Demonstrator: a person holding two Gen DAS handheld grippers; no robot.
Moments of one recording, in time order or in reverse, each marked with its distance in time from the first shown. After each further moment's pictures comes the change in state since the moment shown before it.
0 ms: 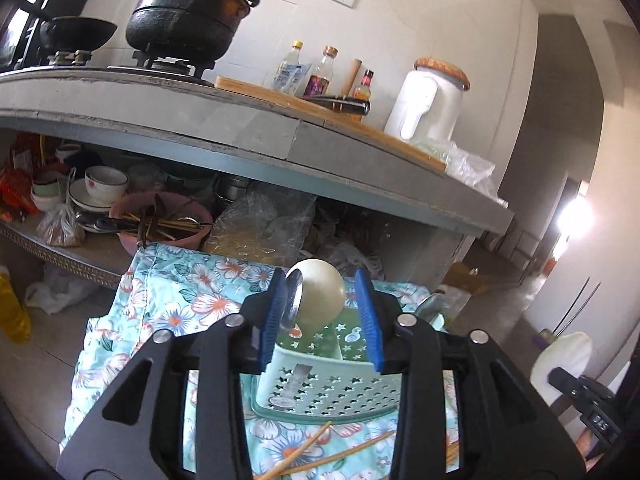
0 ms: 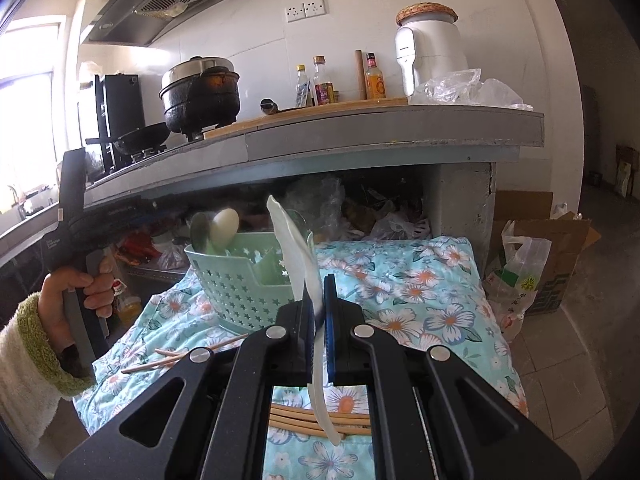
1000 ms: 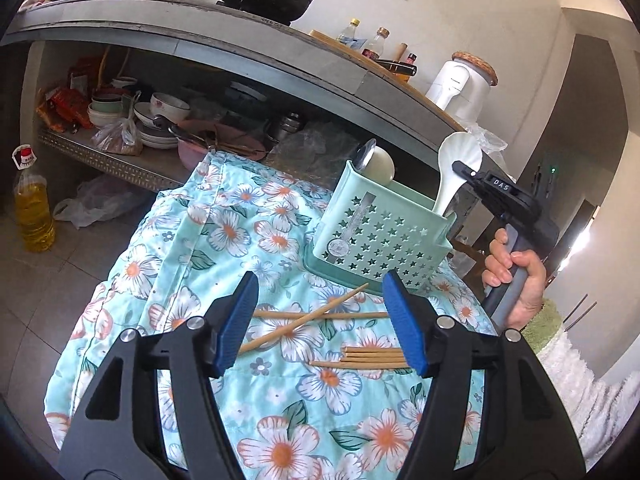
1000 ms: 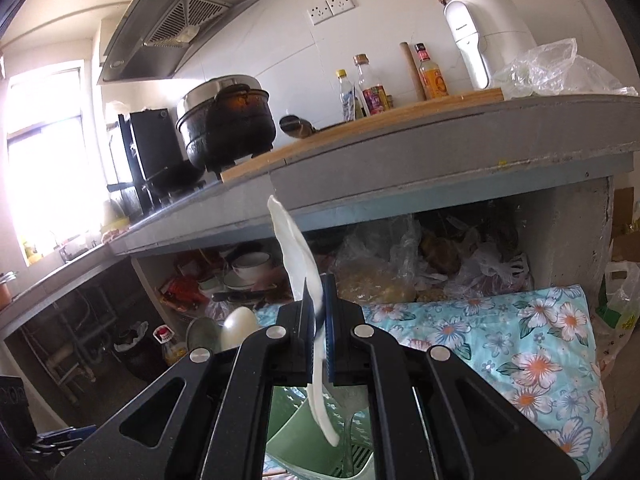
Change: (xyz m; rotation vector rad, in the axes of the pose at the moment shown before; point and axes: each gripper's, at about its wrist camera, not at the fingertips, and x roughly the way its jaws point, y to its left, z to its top) left arm -0.110 0.048 -0.115 -0.145 0.091 0.075; right arm 0.170 0.012 0.069 0.056 -0.026 0.237
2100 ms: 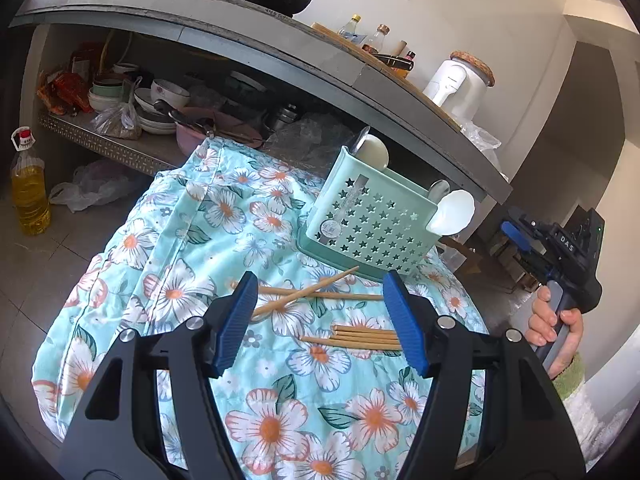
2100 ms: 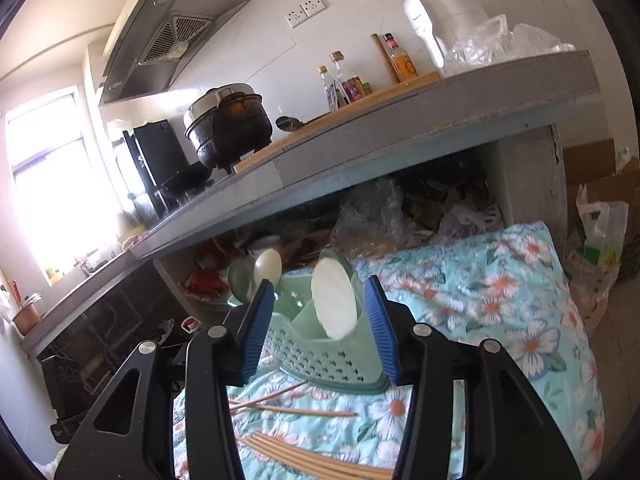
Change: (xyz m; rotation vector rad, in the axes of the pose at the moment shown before) left arm -0.008 0.002 -0.018 -0.037 0.027 -0.032; right arm -0.126 -0.016 -0.049 0.151 0.050 0.033
